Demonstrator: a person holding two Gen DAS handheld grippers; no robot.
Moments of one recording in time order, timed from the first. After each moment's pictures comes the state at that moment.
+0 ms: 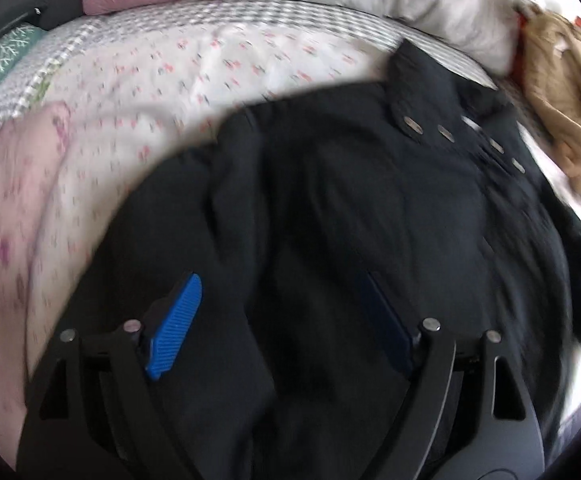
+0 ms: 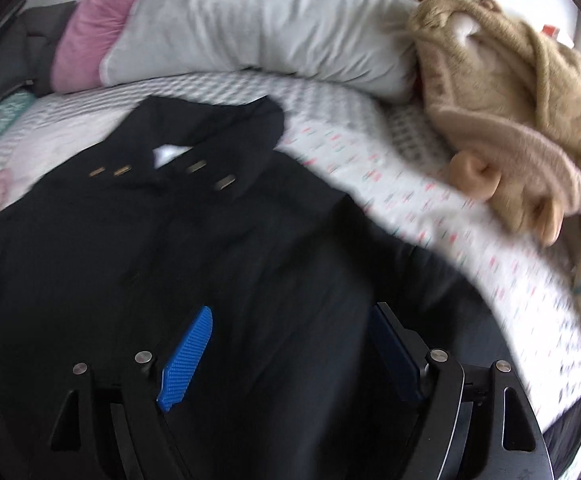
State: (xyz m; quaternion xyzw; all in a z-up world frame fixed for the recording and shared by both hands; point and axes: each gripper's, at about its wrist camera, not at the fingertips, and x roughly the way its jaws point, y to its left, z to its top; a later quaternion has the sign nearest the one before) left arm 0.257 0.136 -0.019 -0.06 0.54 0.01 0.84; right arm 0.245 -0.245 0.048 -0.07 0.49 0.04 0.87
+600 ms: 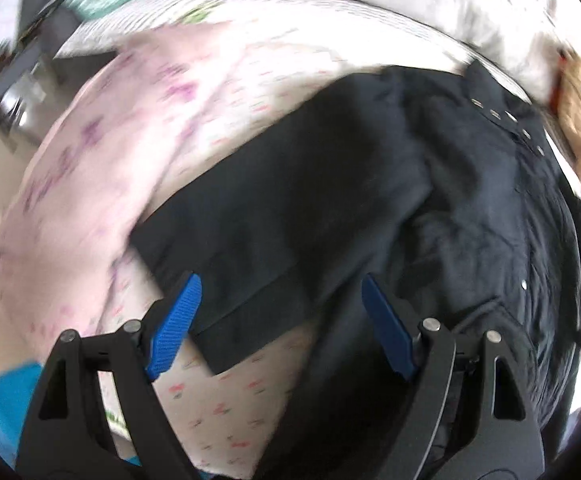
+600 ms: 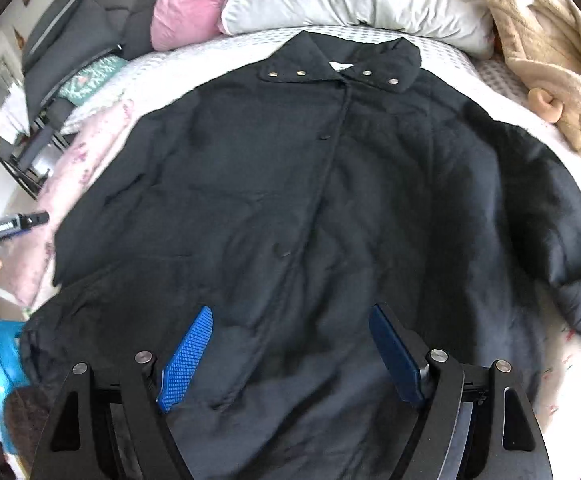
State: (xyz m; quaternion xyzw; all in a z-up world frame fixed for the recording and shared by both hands) left arm 0.064 0.252 0.000 -0.13 0.53 0.15 0.82; right arm 0.080 -0.166 0.044 -0.01 0.54 0.18 0.82
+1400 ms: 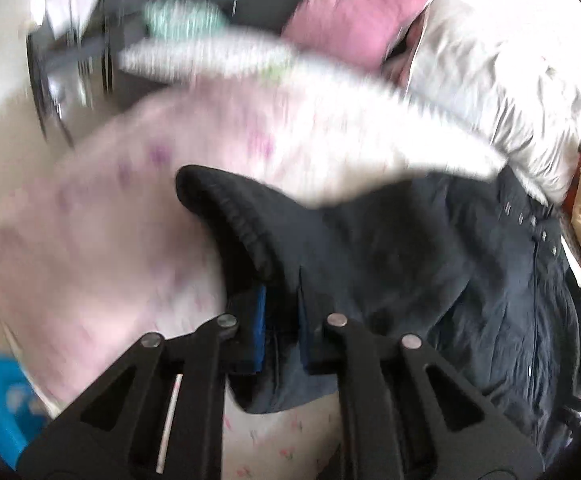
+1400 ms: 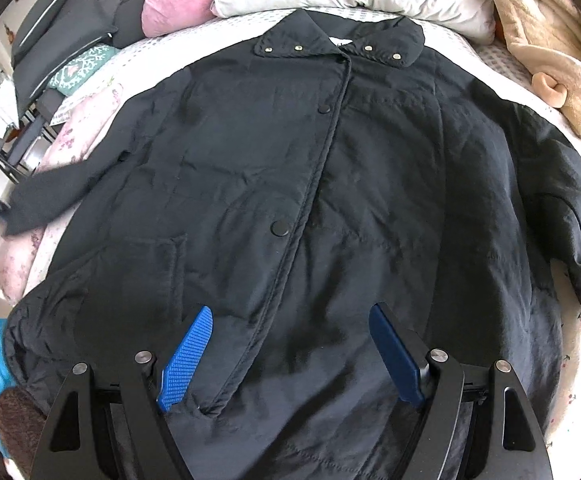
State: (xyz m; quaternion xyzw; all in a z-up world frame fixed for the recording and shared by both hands) left arm 0.041 0.288 0.020 -0.15 0.37 0.22 0.89; right arm 0.082 -0.160 0.015 -0.03 0.56 0.16 0.81
